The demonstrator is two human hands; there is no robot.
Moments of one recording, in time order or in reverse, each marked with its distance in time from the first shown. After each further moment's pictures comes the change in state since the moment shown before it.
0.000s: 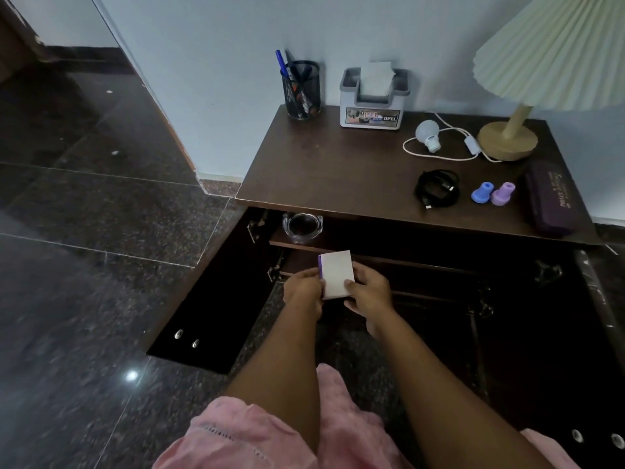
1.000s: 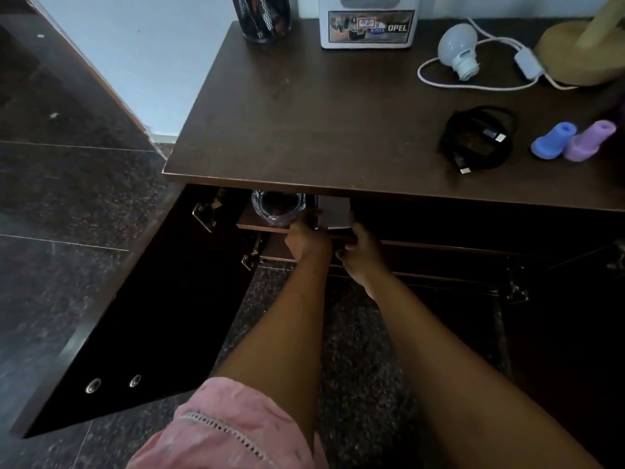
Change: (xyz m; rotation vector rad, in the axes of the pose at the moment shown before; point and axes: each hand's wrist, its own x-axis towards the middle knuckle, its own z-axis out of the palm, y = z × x) left_hand 0.097 0.010 0.074 0.576 0.142 0.465; right_hand 0.134 0.020 0.005 -0.376 -0.092 -0.124
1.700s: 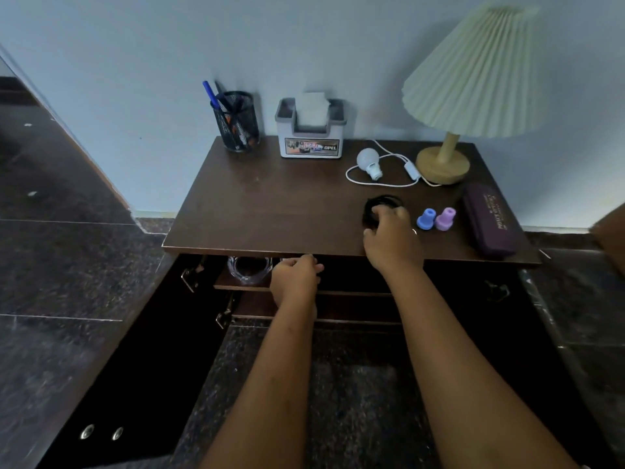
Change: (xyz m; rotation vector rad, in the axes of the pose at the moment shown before) left_hand -0.097 0.092 -0.052 -0.472 -0.186 -0.250; right_hand -0.095 -0.138 -0.133 -0.619 0.468 -0.157
